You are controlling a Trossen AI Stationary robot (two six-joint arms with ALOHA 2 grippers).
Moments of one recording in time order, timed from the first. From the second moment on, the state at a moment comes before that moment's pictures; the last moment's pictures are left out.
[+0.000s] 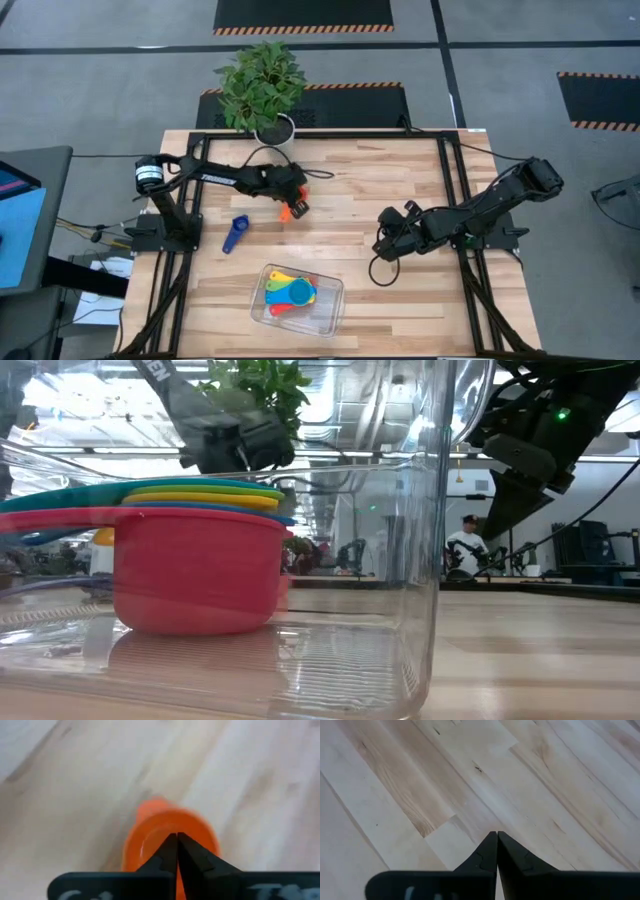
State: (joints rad) left arm 0.27 1.74 0.92 -0.18 -0.08 -0.27; right arm 0.35 1.40 0.78 -0.64 0.61 0.93
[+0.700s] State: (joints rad) left arm 0.04 1.74 1.17 -0.46 -0.18 -0.19; right arm 0.35 1.40 0.78 -0.64 0.55 0.93
